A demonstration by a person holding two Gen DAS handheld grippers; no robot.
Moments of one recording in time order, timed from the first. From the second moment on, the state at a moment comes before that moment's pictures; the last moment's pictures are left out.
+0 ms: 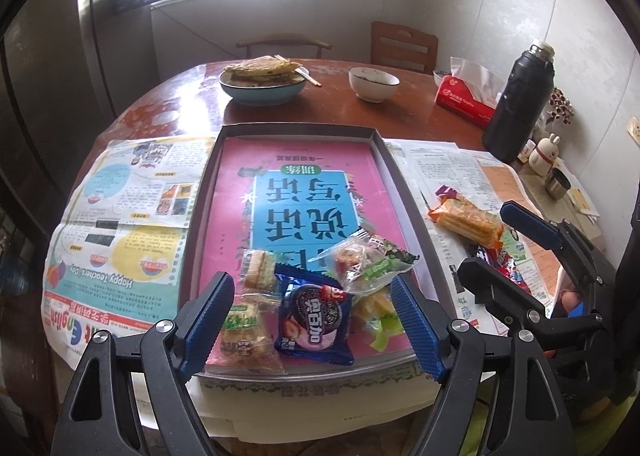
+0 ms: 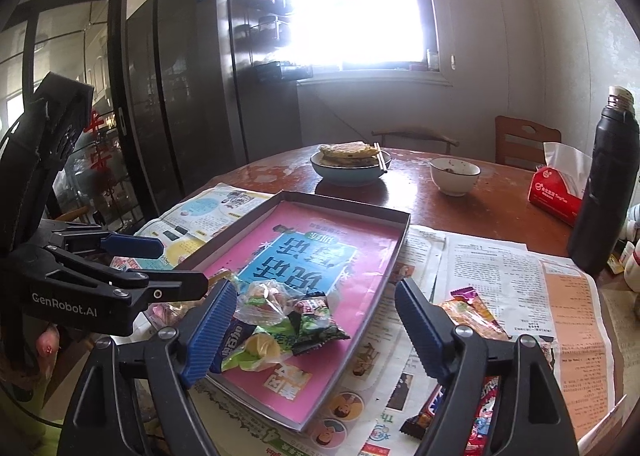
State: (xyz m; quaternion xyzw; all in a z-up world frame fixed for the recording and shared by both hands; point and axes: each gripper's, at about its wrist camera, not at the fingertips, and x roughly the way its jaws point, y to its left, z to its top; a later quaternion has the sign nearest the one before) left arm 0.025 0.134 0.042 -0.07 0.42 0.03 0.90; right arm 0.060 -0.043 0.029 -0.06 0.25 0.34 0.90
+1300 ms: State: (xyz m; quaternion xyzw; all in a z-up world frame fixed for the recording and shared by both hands) left arm 0.074 0.076 0.043 -0.02 0.44 -0.06 0.90; right arm 0.071 -0.126 0.031 -0.01 0.25 0.22 0.94
